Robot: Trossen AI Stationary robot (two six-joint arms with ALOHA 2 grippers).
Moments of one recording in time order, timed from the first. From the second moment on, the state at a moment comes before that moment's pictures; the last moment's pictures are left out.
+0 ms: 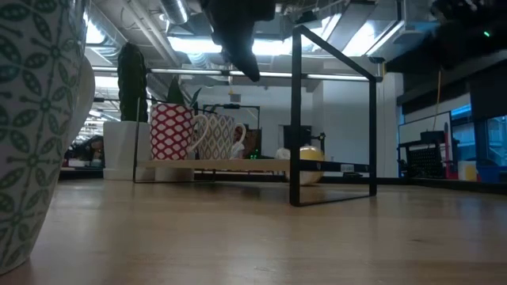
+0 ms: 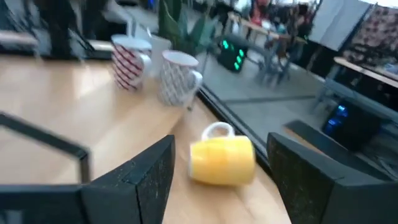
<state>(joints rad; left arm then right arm) 0.08 1.73 1.57 -0.83 -0.06 0.05 0.10 0.37 0.33 -0.16 0.62 -0.14</state>
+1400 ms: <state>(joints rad) -0.03 1.73 1.57 -0.80 -0.06 -0.21 -0.78 1.82 1.27 -0.32 -0.47 -0.69</state>
